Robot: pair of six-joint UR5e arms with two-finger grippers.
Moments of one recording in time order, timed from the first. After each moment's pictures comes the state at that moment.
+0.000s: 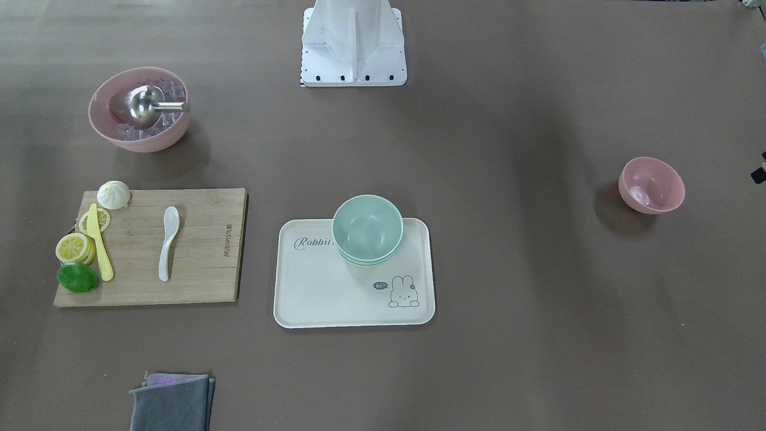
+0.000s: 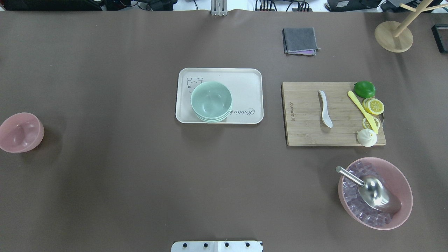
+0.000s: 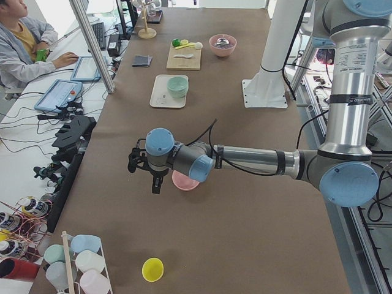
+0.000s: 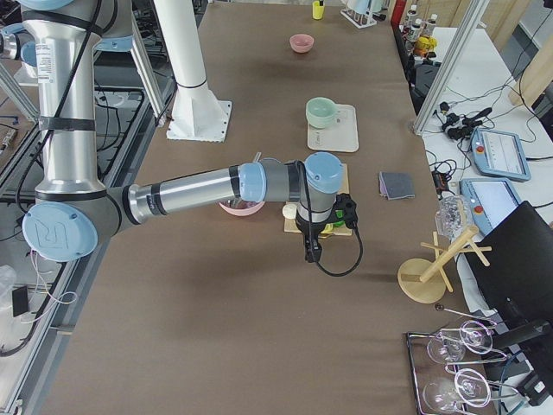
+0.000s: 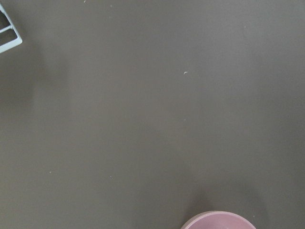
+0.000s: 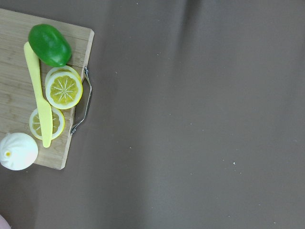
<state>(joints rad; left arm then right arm) -1.47 -1.56 -1.62 -1.89 -2.45 -0.32 1.50 -1.59 1.85 -1.80 2.37 -0.16</state>
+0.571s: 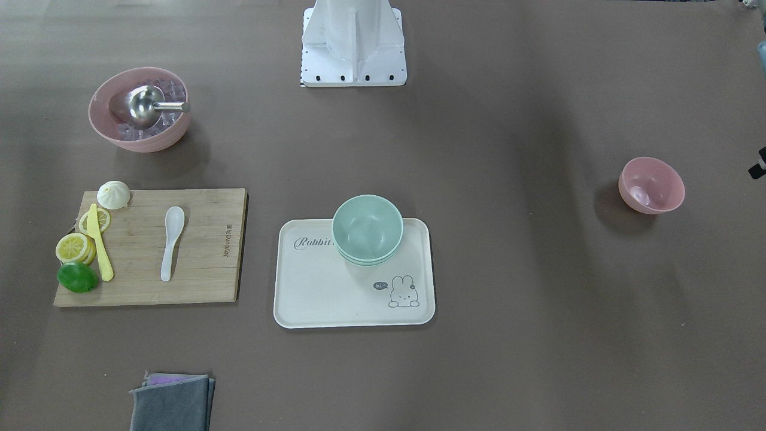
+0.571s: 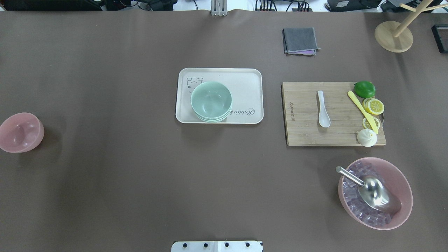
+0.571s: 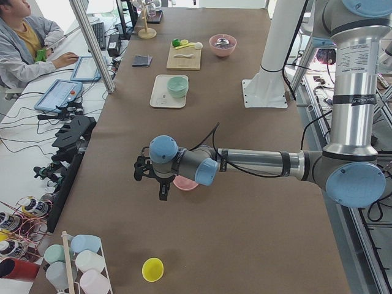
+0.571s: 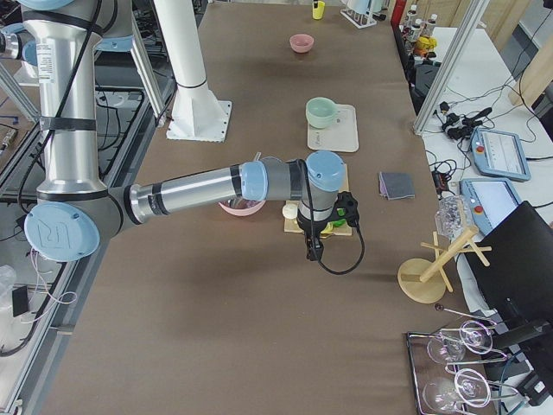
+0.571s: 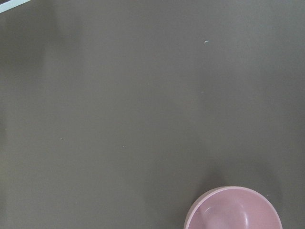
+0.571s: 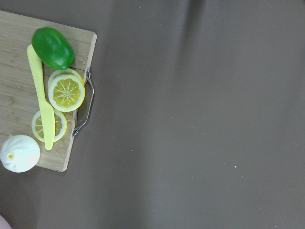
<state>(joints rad) -1.46 -1.54 -1.61 -1.87 -2.41 -0.28 1.50 -1.58 1.85 -1.79 2.37 -0.16</state>
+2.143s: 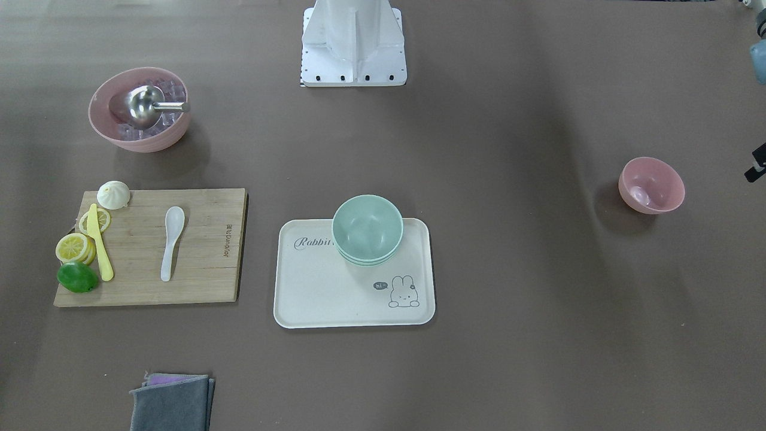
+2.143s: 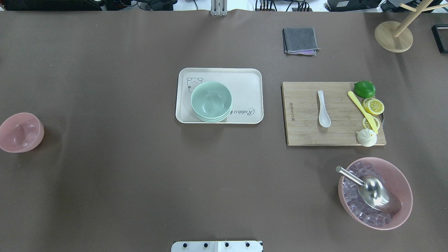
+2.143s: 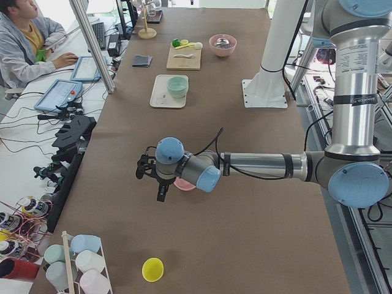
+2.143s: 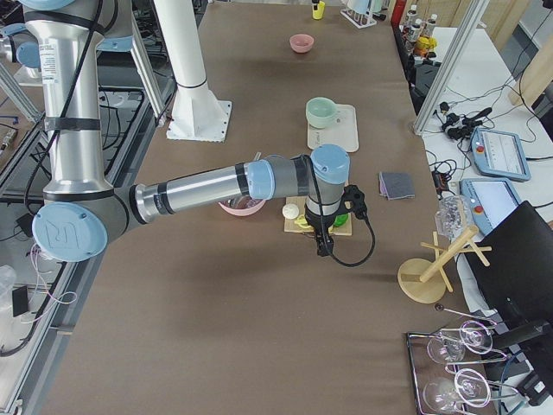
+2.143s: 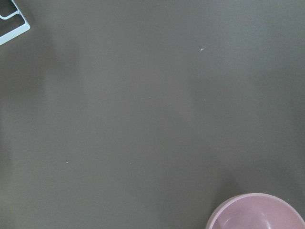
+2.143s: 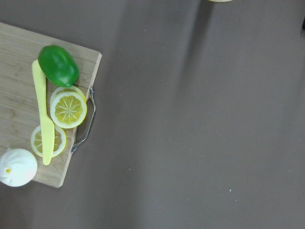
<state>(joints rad) -1.43 -1.51 -1.59 -2.08 -2.38 -0.30 1.49 -1.56 1.82 -1.71 2.35 -0.15</state>
